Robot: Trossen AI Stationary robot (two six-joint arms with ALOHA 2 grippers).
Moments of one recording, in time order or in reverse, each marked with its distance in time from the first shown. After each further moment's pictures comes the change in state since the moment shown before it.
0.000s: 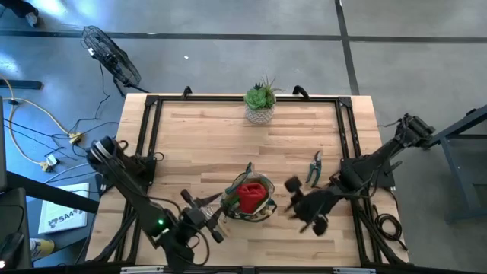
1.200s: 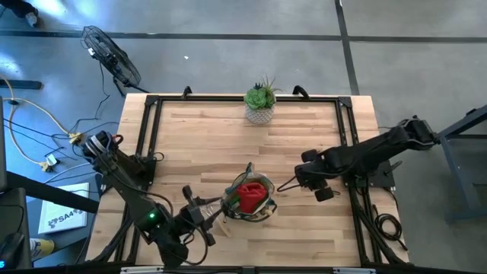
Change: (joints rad) left arm -0.005 -0.090 0.000 -0.251 0.248 -0.031; right arm -0.356 -0.011 -0.218 -0.515 -0.088 0.095
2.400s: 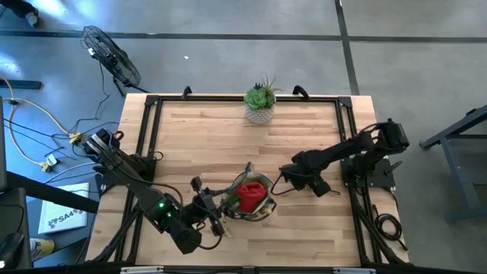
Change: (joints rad) left arm 0.103 -0.010 -0.001 -0.040 0.148 -0.005; right arm -0.122 0.355 -0.020 0.059 0.010 -0.376
